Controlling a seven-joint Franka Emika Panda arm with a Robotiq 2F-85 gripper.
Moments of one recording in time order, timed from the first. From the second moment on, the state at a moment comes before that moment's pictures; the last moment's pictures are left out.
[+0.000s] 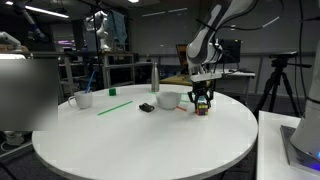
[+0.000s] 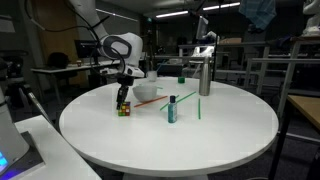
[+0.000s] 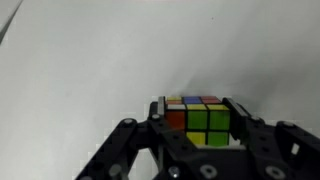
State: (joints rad) arm -0.05 0.24 -0.10 -2.44 0.15 2.40 0.57
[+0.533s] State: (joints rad) arm -0.05 0.25 -0.10 -2.44 0.15 2.40 0.57
